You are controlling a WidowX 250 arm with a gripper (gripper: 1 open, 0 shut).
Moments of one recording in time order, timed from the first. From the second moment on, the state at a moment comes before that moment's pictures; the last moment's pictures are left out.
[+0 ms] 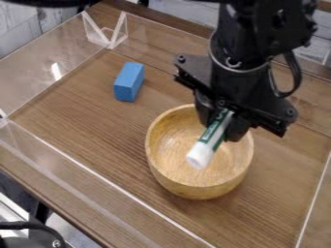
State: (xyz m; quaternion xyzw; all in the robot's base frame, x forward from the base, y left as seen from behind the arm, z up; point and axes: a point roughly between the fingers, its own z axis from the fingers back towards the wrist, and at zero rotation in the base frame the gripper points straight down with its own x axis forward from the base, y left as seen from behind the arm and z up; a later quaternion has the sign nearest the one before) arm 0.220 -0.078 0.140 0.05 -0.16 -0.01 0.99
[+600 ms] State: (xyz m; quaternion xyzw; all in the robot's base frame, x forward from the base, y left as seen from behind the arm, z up) arm 0.224 -0.071 0.140 0.04 -0.16 0.00 0.99
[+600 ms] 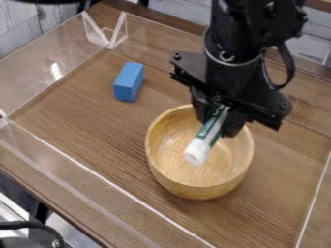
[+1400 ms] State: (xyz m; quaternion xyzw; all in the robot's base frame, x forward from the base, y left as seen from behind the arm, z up) arm 0.227 -0.057 0.144 0.05 -0.15 0.01 0.99
